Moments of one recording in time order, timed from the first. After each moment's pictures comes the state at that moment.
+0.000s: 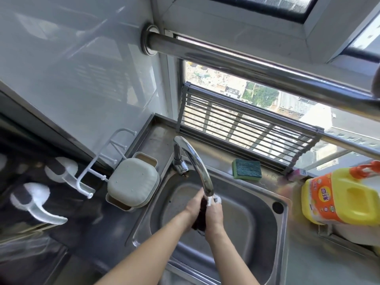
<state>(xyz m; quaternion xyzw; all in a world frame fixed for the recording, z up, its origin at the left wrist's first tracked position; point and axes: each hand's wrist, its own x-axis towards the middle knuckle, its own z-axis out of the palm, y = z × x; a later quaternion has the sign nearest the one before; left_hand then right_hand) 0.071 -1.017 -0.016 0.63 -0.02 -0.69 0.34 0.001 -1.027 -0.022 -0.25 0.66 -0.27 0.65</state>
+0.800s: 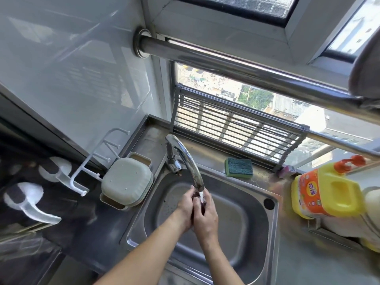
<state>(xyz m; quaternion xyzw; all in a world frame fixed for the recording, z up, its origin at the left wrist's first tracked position) 0.060 -1.020 -0.032 0.55 0.06 -0.69 0.46 -0.022 -0.995 -0.015 -0.56 0.62 -0.25 0.48</state>
